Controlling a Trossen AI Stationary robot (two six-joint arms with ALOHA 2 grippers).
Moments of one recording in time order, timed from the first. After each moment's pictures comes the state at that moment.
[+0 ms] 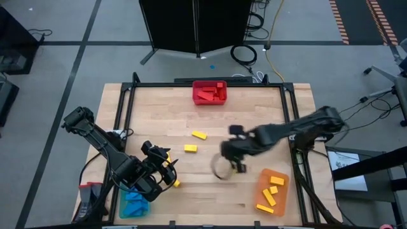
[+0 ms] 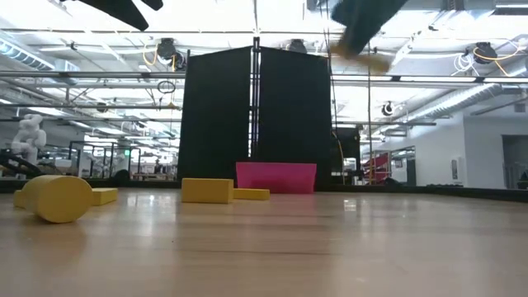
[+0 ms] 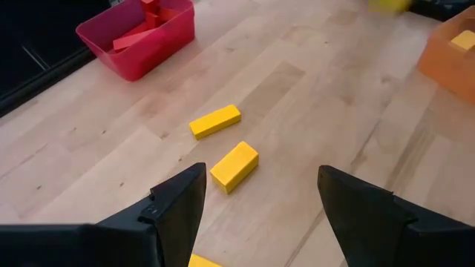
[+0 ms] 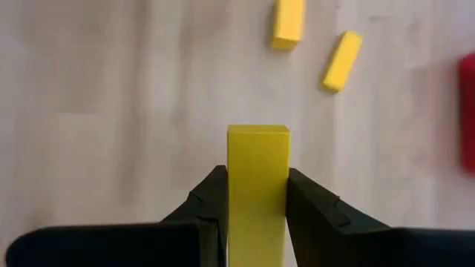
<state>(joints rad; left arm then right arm) -0.70 1.54 1.30 -1.11 -0.87 -1.27 0.28 1.65 1.50 -1.03 0.19 0.20</state>
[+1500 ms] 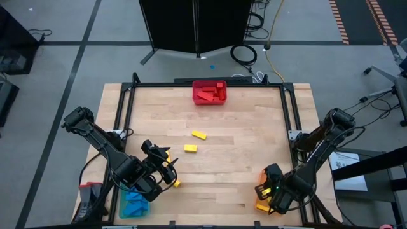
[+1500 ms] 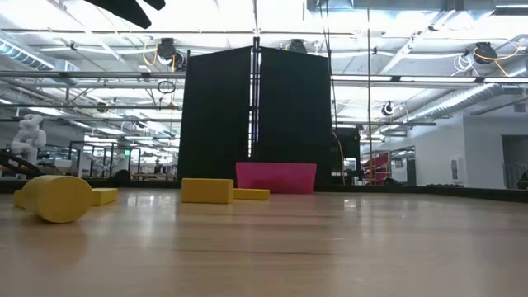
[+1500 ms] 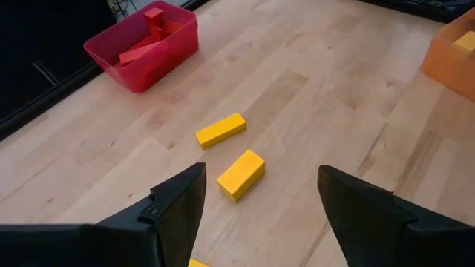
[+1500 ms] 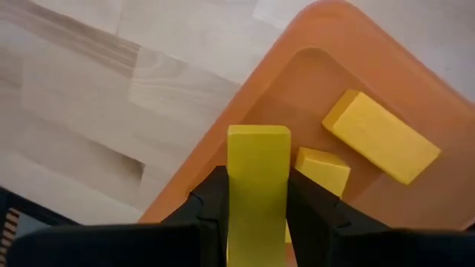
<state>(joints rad) -0.70 1.54 1.30 -1.12 -0.90 -1.24 0.91 1.54 1.09 -1.02 0.15 2.15</state>
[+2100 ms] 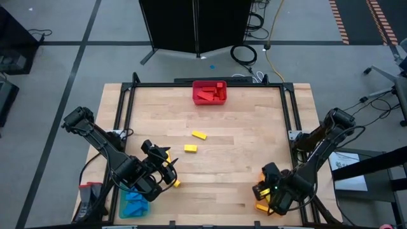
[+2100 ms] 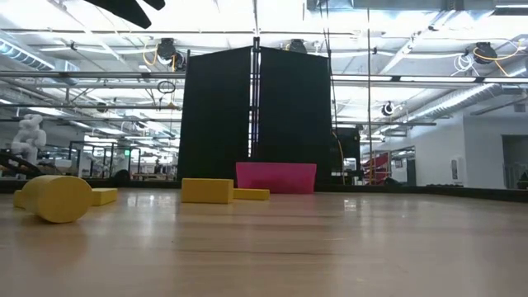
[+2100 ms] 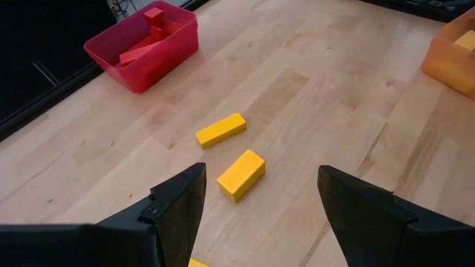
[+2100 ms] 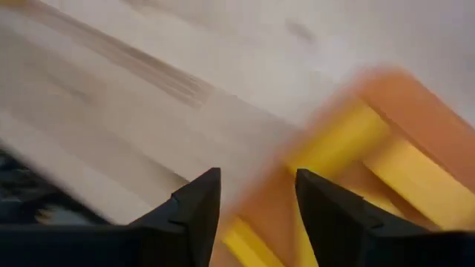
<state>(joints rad) -0.70 1.54 1.30 -1.12 -0.90 -1.24 0.90 1.53 1.14 -1.02 0.29 2.08</state>
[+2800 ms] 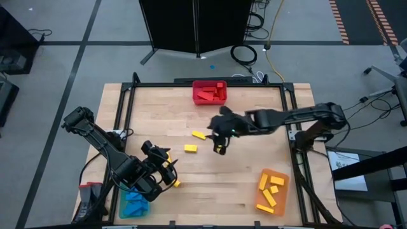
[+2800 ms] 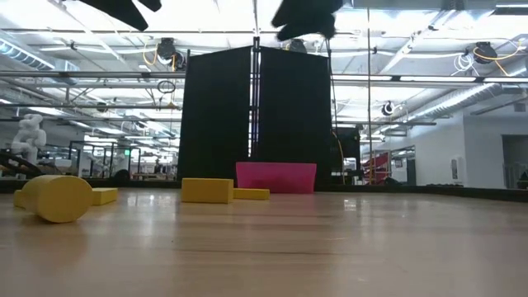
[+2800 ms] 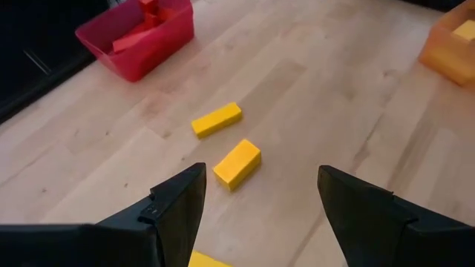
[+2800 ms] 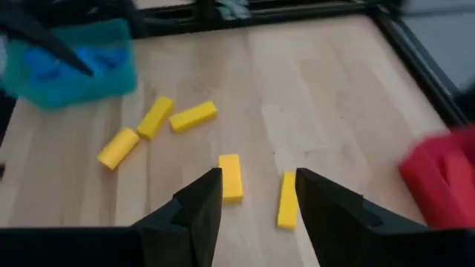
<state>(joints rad) -0.70 1.54 1.30 -1.12 -0.86 -1.25 0.11 1.57 1.41 -0.54 0.21 0.23</state>
